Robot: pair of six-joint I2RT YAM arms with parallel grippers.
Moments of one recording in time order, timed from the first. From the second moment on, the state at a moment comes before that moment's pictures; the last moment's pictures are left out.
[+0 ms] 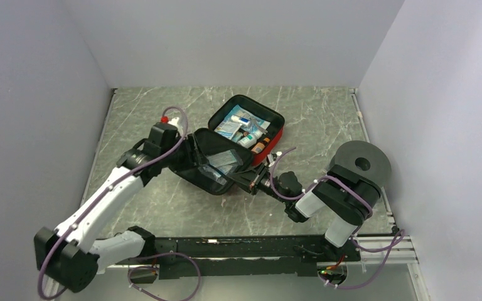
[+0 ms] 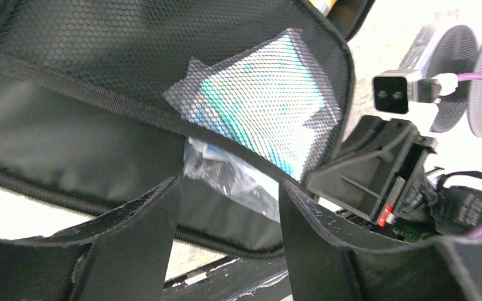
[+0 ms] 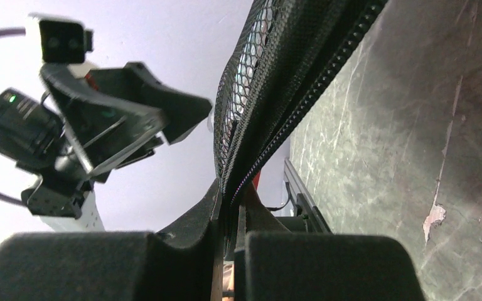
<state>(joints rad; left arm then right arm) -0.47 1.12 0.97 -0.61 0.15 -0.68 0.81 1.68 0.28 1.41 -0.19 1.55</state>
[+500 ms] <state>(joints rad) -0.47 0.51 0.80 -0.86 0.07 -0.71 0.88 1.69 0.35 1.39 -0.09 1.55</state>
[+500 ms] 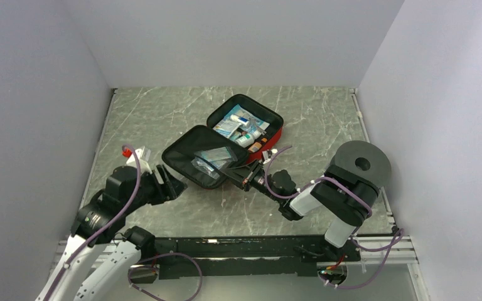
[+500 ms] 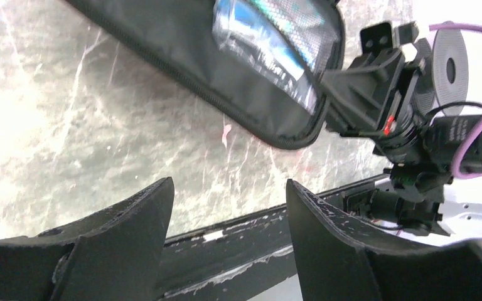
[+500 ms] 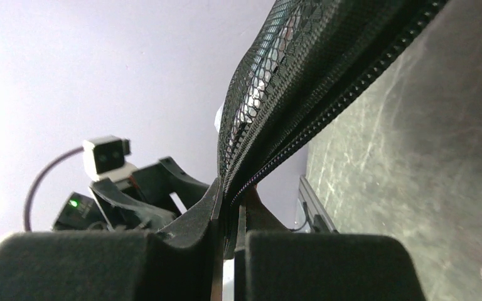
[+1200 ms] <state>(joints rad) -0.47 0.39 0.57 -0.91 -0.02 -0.83 1.06 1.79 0.57 1.38 0.10 1.54</state>
